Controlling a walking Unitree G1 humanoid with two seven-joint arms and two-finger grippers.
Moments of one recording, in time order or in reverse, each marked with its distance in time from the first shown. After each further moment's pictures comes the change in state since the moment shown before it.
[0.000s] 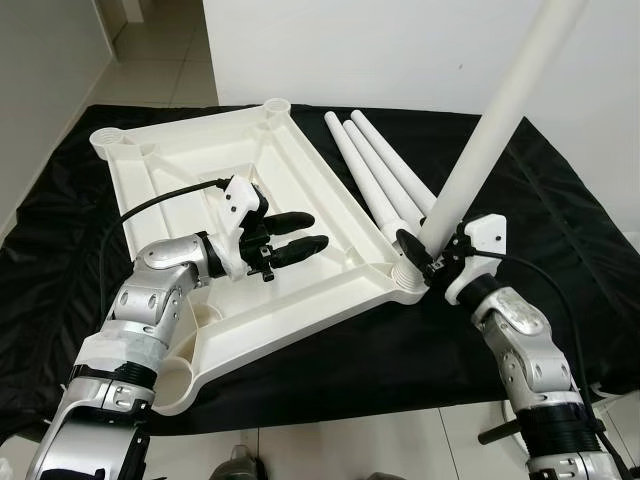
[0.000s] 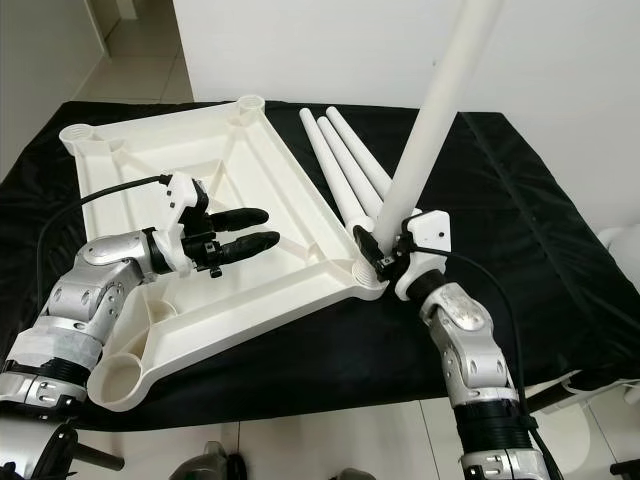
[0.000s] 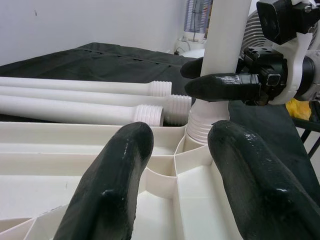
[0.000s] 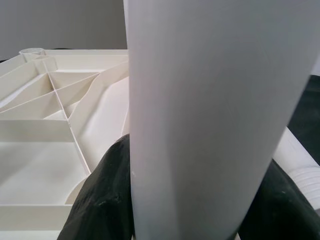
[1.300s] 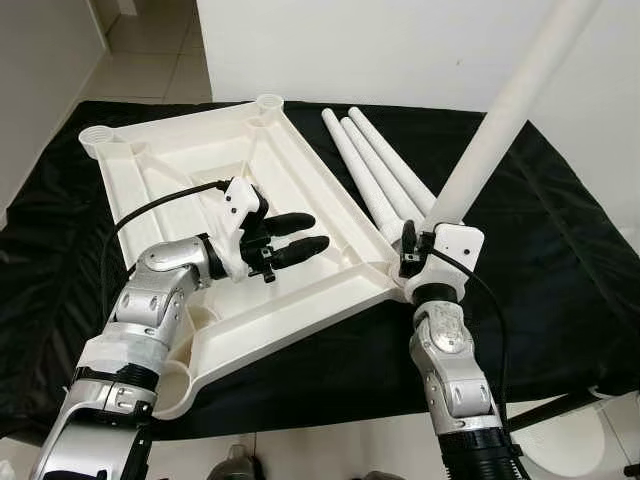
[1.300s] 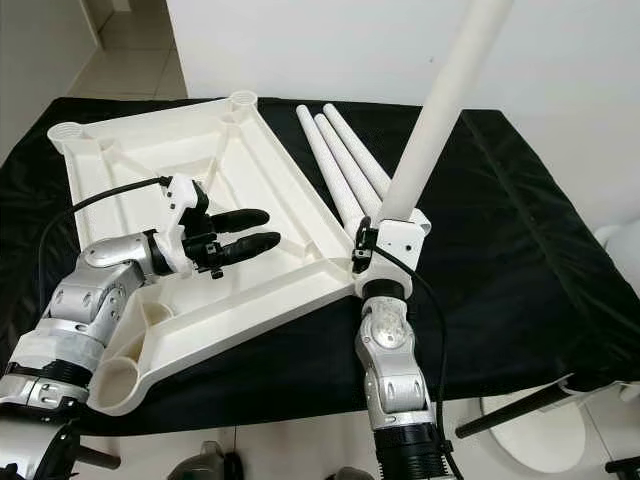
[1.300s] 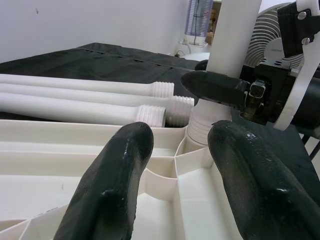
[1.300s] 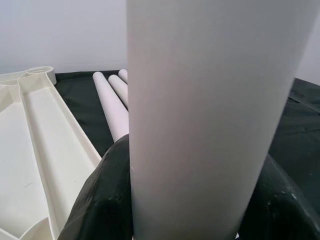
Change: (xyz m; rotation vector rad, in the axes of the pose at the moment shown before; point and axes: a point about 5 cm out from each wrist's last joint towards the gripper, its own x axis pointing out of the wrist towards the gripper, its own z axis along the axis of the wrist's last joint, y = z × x) left arm 0.000 -0.001 -0.002 -0.010 -0.011 0.004; right arm 0.005 0.051 0.002 0.060 -0.080 -0.633
